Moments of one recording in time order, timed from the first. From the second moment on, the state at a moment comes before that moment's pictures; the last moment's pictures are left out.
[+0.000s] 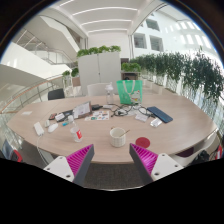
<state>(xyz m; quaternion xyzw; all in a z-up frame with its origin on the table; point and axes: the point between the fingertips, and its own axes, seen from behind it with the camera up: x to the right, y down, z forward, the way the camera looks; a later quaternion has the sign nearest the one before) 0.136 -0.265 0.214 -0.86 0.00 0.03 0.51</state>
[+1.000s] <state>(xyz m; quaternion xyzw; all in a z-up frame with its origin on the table) -0.109 -0.040 0.096 -0.80 -0.04 0.05 0.59</state>
